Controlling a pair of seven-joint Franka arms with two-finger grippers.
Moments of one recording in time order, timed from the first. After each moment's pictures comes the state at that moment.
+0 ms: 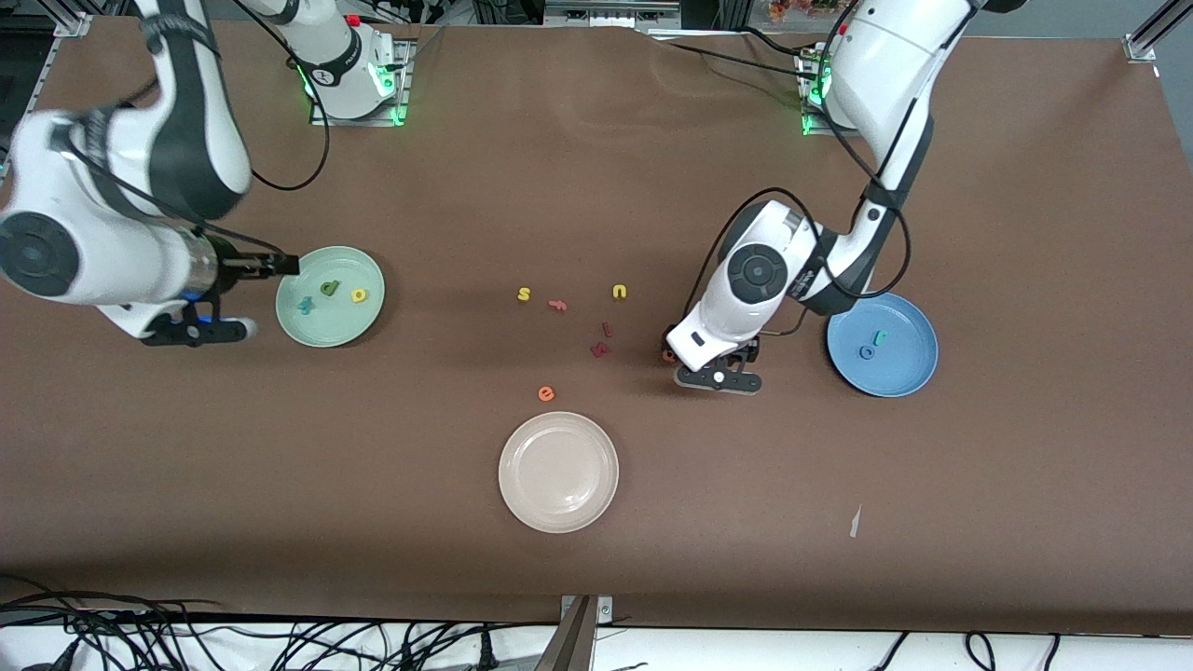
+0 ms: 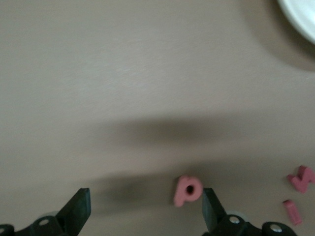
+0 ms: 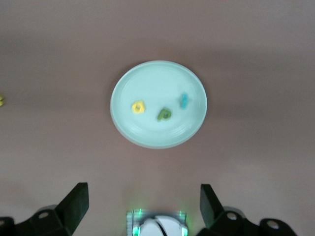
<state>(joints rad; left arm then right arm) -0.43 0.67 -0.11 -1.67 0.03 2.36 -0.43 0.44 0.27 -0.38 -1.56 0.08 1.43 -0.02</state>
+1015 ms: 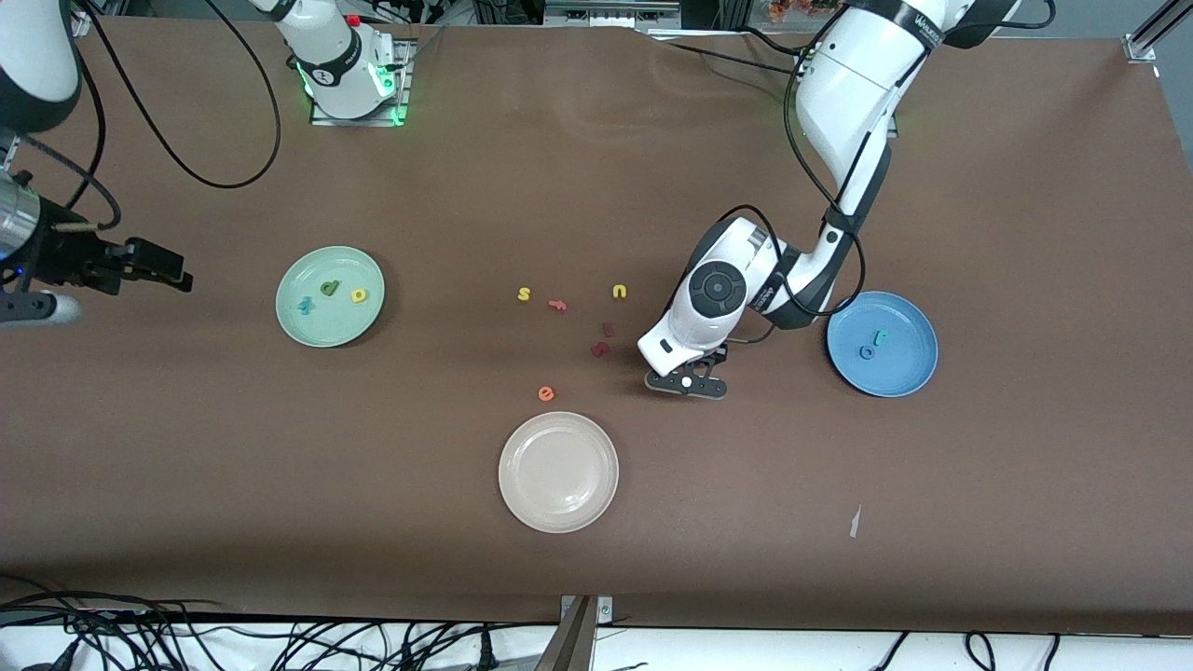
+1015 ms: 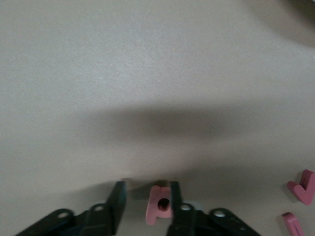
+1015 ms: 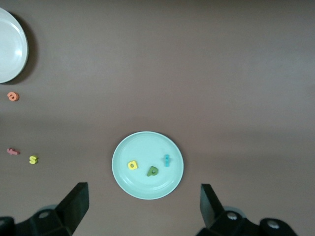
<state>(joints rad) -0.47 0.76 -0.11 -1.61 0.03 2.35 -0.44 -0.01 0.09 -0.02 -1.61 0.05 1.71 -0.08</state>
